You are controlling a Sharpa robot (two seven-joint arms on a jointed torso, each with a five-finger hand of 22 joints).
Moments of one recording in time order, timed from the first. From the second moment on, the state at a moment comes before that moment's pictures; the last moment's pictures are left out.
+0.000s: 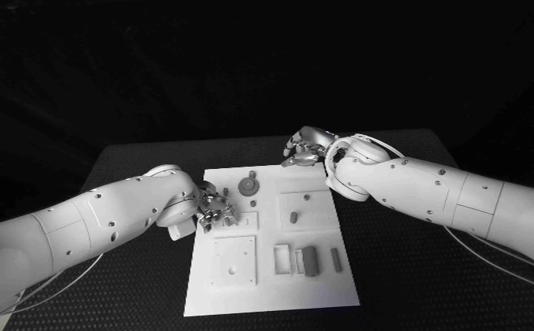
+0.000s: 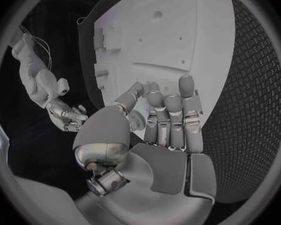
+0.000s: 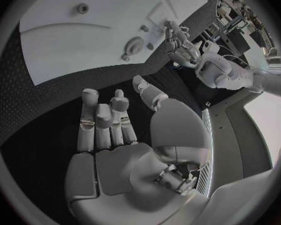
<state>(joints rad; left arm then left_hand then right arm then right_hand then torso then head) 1.25 -0.51 -0.19 1.13 -0.78 0.13 -0.53 0.89 0.03 0.54 -0.27 0.07 1.14 0.04 0.26 0.69 1.24 -0.07 1.05 0.73 1.10 -0.15 1.34 0.58 0.01 1.25 -0.24 0.37 1.31 1.16 -0.65 0.05 1.29 -1.33 -0.30 -0.27 1.02 -0.13 0.57 -0.23 0.04 0.90 0.13 0.23 0.55 1.10 0.02 1.17 0.91 1.07 -0.08 1.55 0.83 0.25 1.06 0.01 0.92 1.30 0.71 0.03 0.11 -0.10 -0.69</state>
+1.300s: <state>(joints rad) 1.26 -0.49 -0.18 1.12 -0.86 0.08 -0.54 0.90 0.02 0.55 -0.28 0.07 1.13 0.03 0.26 0.69 1.25 -0.07 1.05 0.73 1.10 -0.14 1.34 0.58 0.01 1.25 -0.24 0.38 1.31 1.16 -0.65 0.05 1.29 -1.33 -0.30 -0.27 1.02 -0.13 0.57 -0.23 0.04 0.90 0.13 0.23 0.55 1.10 0.02 1.17 0.91 1.07 -0.08 1.55 0.83 0.25 1.06 0.01 0.92 1.30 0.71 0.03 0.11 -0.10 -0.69</state>
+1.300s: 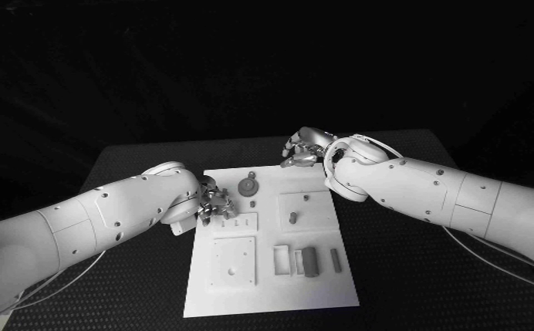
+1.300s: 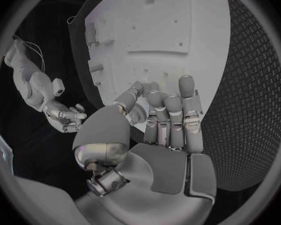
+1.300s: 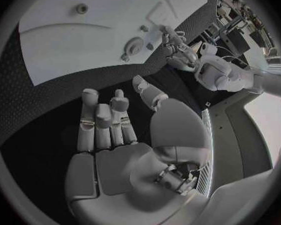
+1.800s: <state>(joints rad) 1.26 -0.49 -0.18 1.11 -0.87 0.07 -0.54 0.90 0.02 0.55 -0.28 0.06 1.13 0.03 0.26 0.69 1.24 -0.07 1.05 0.73 1.10 -0.14 1.34 0.58 0.01 1.25 -0.24 0.38 1.31 1.16 -0.65 0.05 1.29 -1.33 -0.30 -0.27 1.02 -0.13 0.57 -0.23 0.04 0.90 0.13 0.23 0.55 1.10 0.02 1.17 0.91 1.07 -0.08 1.55 0.83 0.25 1.06 0.01 0.92 1.30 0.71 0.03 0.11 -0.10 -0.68</state>
